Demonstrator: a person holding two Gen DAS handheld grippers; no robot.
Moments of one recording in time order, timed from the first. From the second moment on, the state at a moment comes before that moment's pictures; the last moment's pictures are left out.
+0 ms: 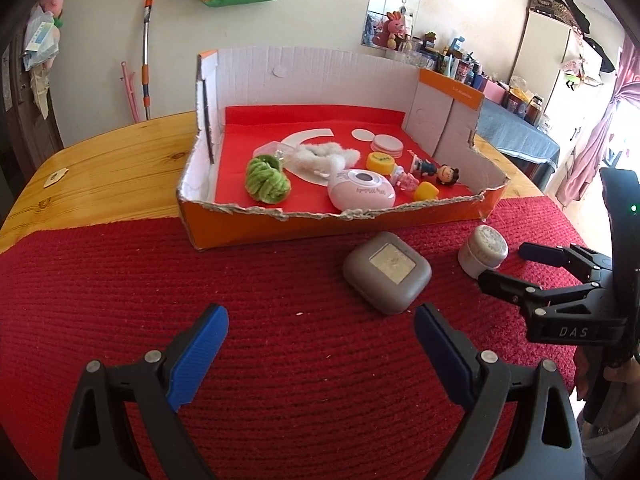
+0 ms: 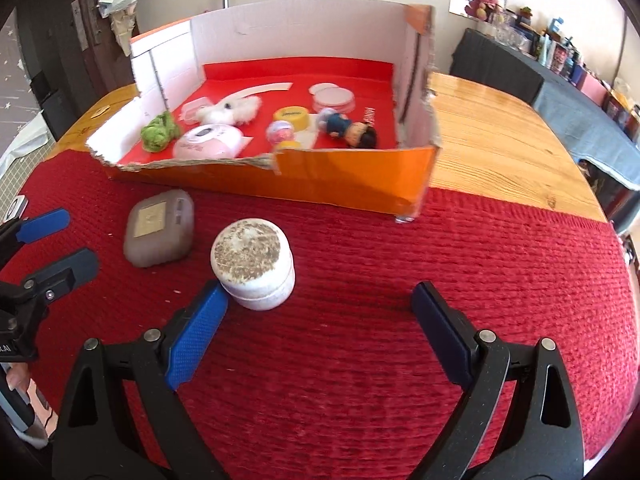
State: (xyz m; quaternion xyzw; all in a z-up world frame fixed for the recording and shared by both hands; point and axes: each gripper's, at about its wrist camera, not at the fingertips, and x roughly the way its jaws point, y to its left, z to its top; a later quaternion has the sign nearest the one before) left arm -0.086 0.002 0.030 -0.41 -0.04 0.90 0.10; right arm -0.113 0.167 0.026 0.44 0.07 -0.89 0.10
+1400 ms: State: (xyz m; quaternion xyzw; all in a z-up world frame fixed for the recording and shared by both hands) left arm -0.129 0.050 0.020 -0.43 0.05 0.88 0.21; right arm -0.122 0.164 0.038 0.42 0.10 -0.88 0.21
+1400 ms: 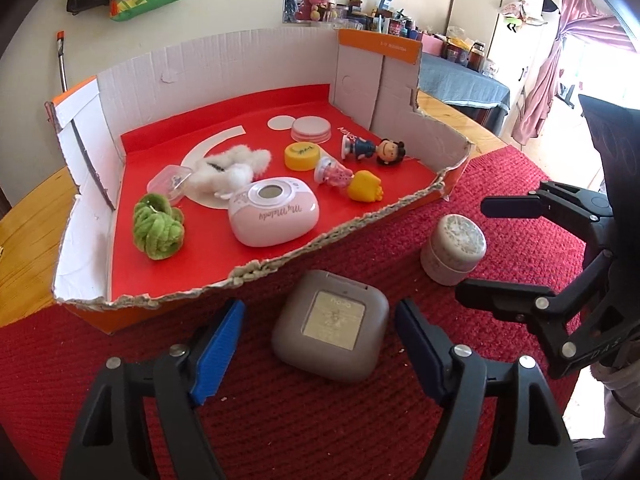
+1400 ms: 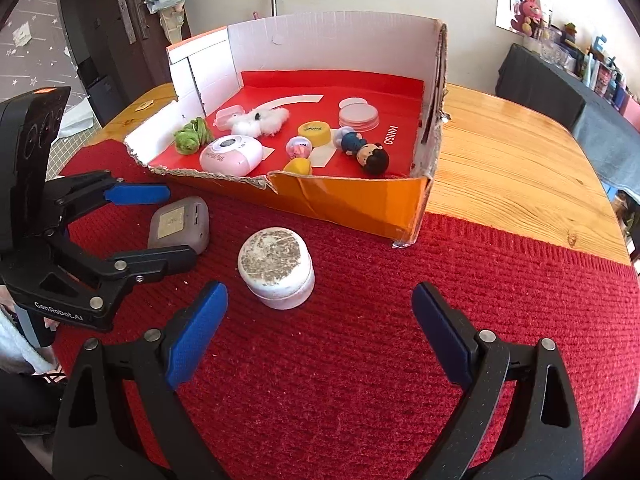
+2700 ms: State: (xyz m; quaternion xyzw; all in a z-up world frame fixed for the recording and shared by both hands) left arm -0.074 0.028 0.077 -0.35 0.01 0.91 0.20; right arm -0.089 0.125 0.082 0.36 0.12 -0.89 0.24
